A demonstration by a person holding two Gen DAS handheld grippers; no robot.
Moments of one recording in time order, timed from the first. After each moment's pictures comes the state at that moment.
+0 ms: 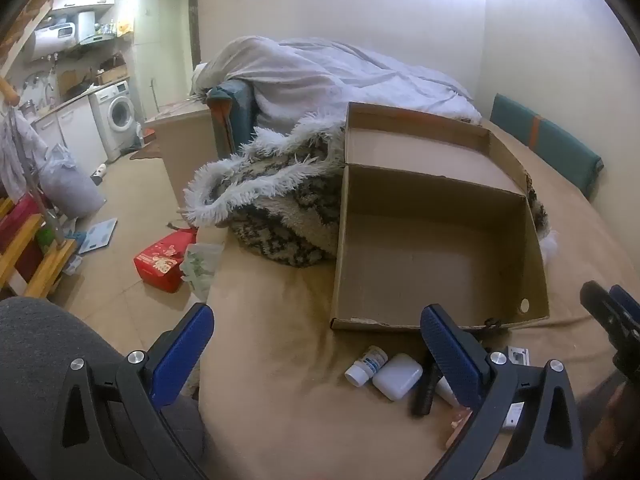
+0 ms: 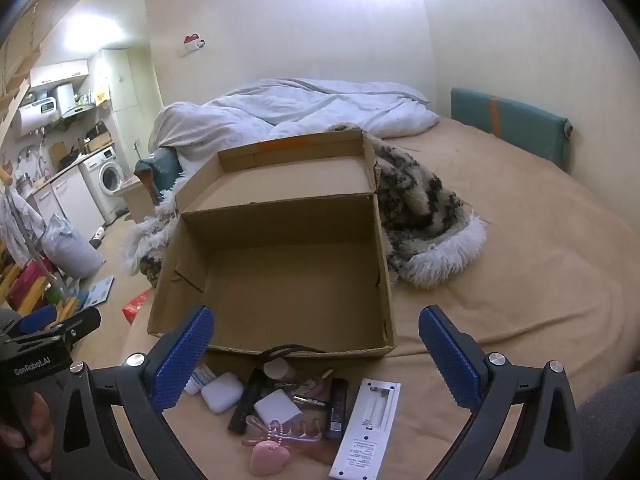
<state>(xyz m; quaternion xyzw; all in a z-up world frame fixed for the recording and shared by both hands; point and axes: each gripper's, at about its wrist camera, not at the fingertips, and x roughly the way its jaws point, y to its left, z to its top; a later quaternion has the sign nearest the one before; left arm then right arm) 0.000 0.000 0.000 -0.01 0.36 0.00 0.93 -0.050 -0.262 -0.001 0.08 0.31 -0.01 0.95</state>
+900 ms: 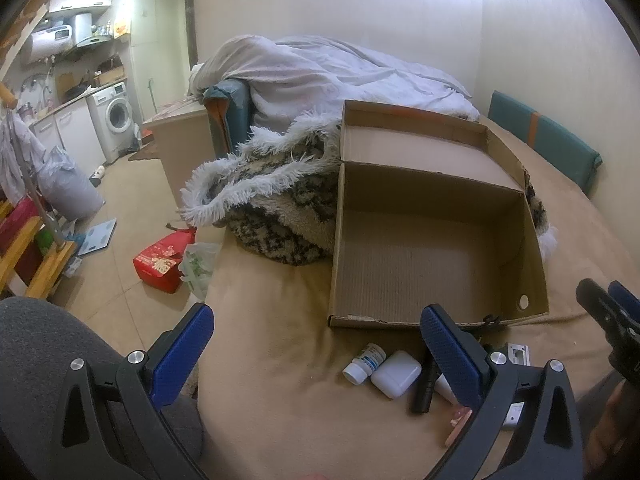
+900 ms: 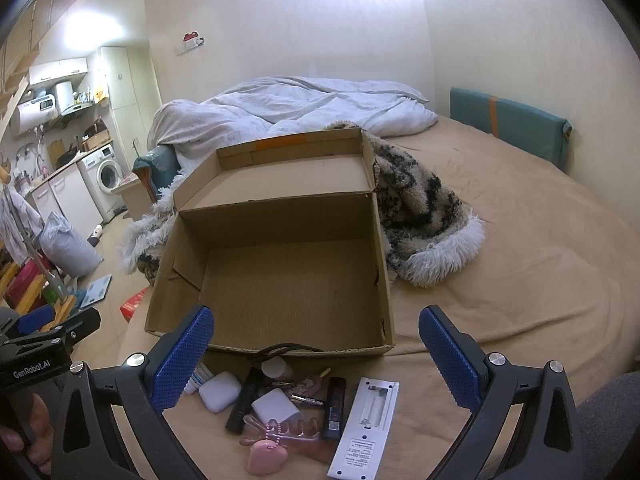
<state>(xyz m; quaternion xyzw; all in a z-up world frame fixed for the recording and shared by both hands) -0.001 -0.004 -0.007 -0.01 0.36 0.00 0.93 -0.049 -0.262 -0.003 0.08 0.31 -0.01 0.95</state>
